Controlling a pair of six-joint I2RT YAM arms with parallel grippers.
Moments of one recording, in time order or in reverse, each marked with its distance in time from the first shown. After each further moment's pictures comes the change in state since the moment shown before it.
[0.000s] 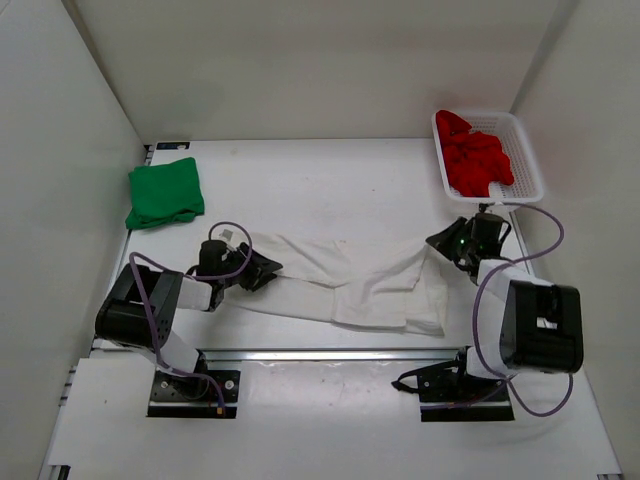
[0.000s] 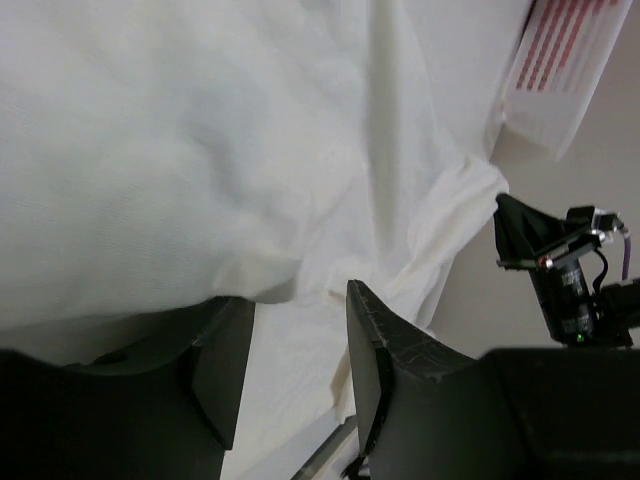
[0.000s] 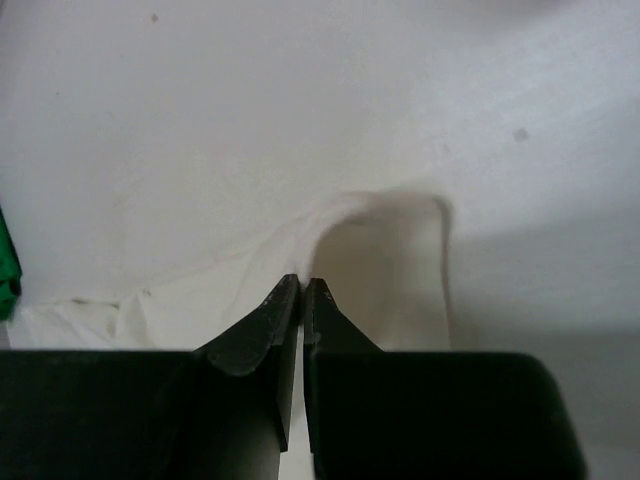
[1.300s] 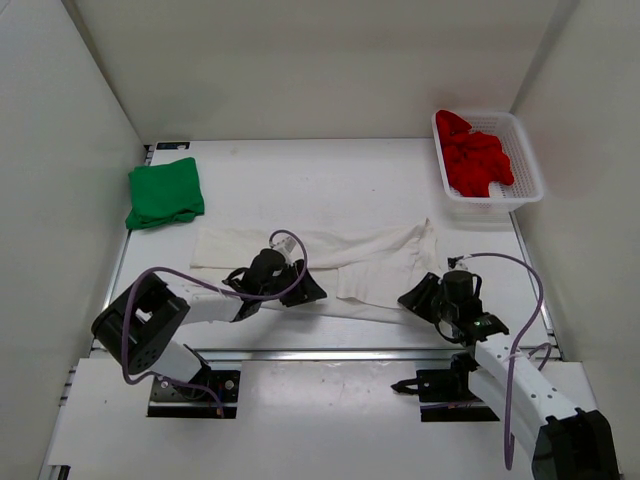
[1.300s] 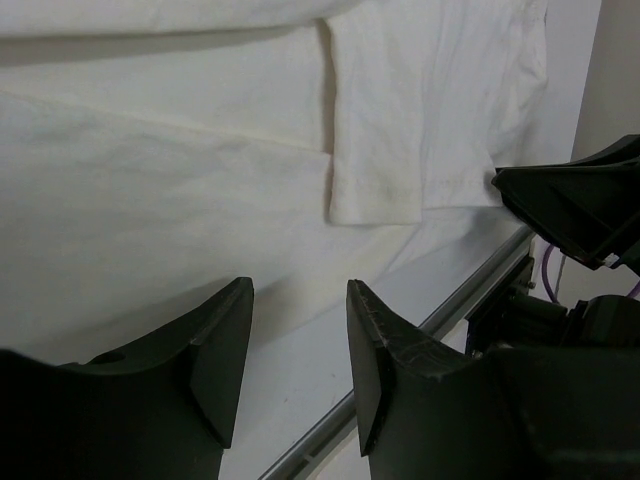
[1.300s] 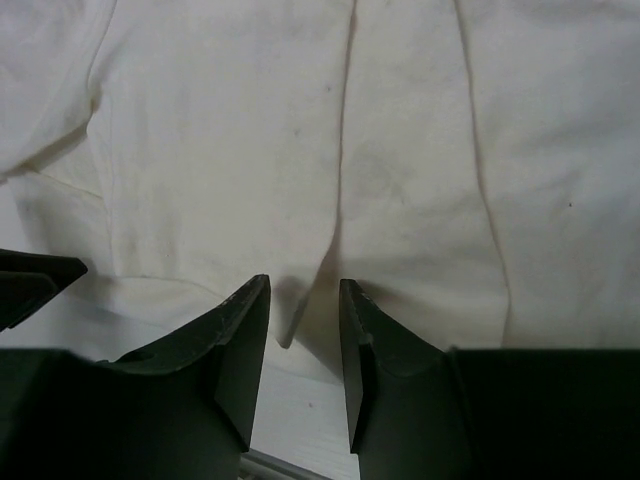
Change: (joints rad) left arm -0.480 -0.101 0.127 -0.248 -0.253 0.165; right arm 0.389 -0.670 -0.328 -0.433 0.154 0.119
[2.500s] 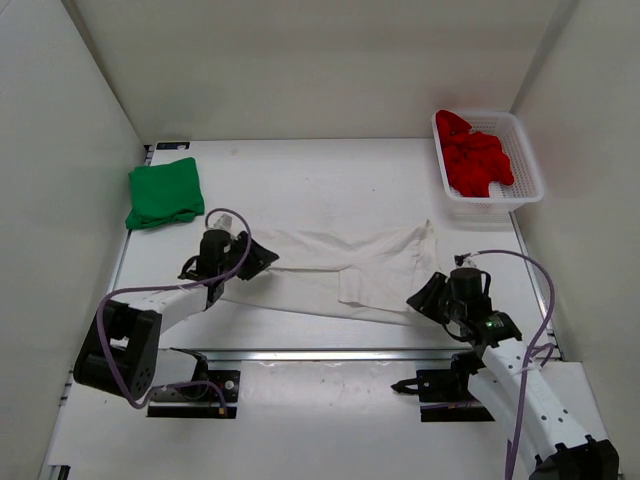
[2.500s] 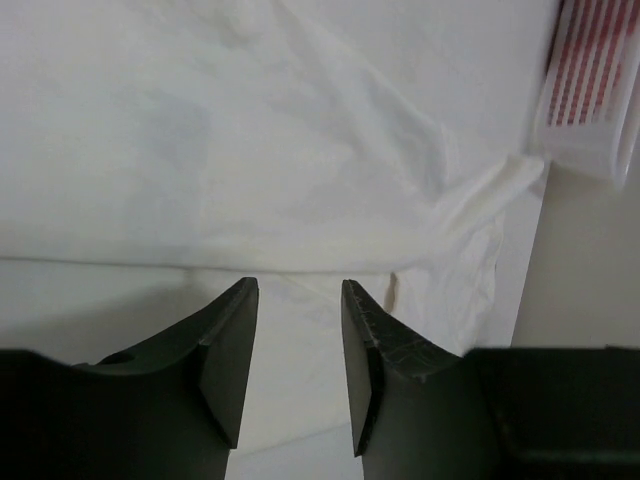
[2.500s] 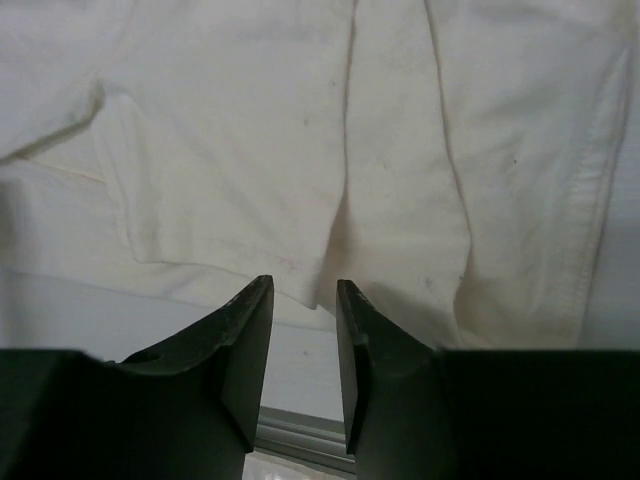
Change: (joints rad) left arm 0.394 -0.166 -0.028 -0.086 0.018 0.009; right arm -0.003 -0.125 0.098 -0.288 0.017 -0.047
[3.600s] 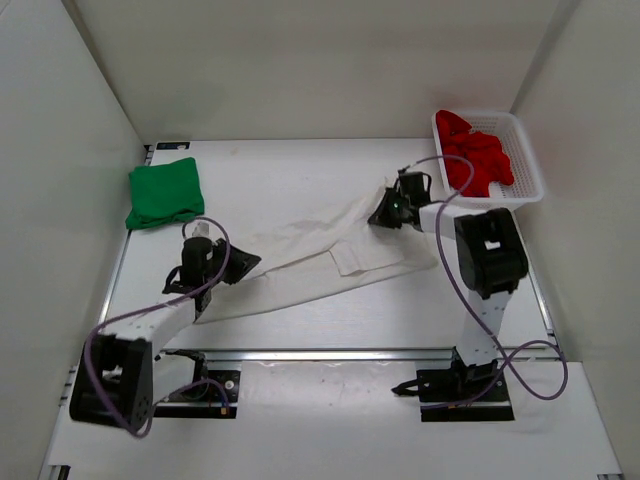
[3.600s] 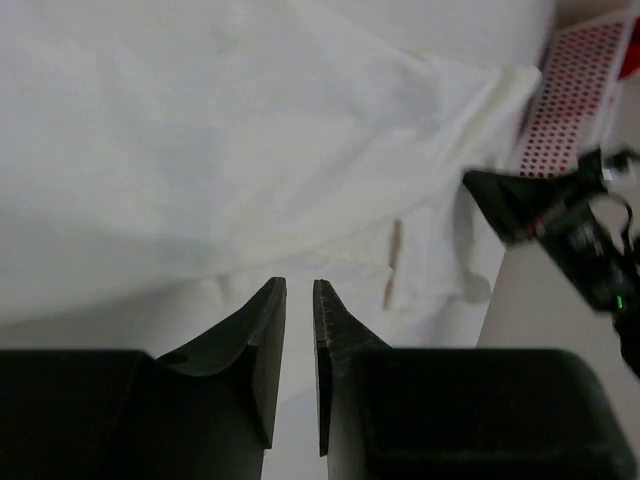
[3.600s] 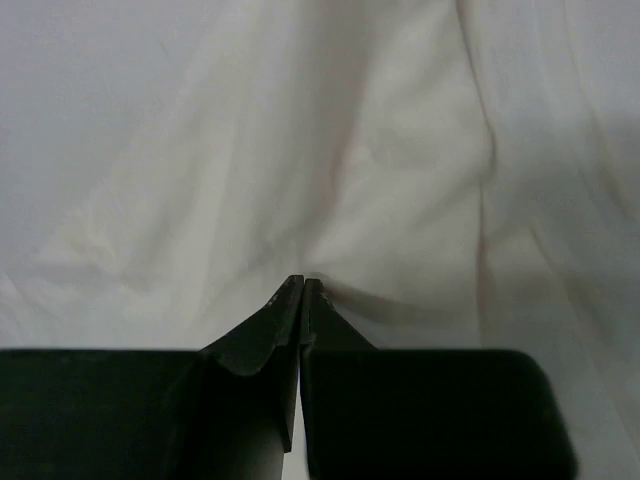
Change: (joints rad) left arm 0.180 -0.102 -0.108 -0.031 0.013 -0.111; right arm -0.010 1.317 0.756 0.546 -0.119 -0.125
